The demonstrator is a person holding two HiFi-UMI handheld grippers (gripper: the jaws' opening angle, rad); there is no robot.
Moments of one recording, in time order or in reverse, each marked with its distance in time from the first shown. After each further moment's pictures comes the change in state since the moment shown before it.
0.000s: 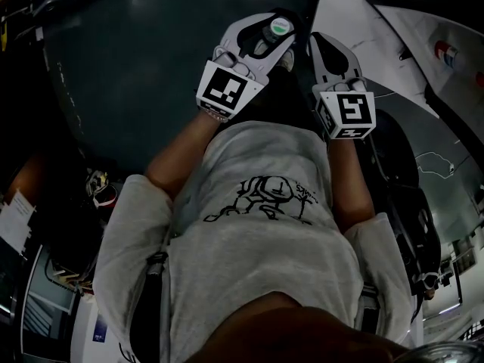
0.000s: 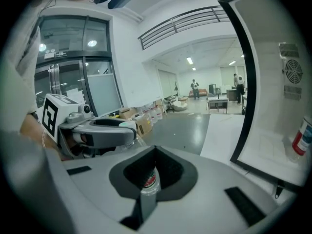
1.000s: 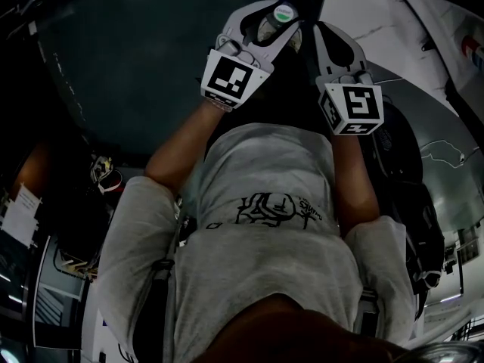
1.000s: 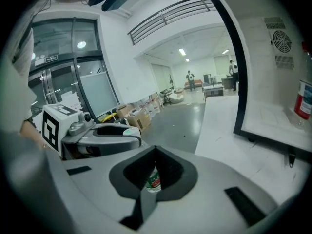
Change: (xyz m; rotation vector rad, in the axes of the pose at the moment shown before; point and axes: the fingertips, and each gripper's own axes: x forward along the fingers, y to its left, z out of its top) left arm 0.018 -0.003 -0.075 -0.020 0.077 0.003; right arm 0.018 -0.003 -0.061 0.109 0.067 -0.007
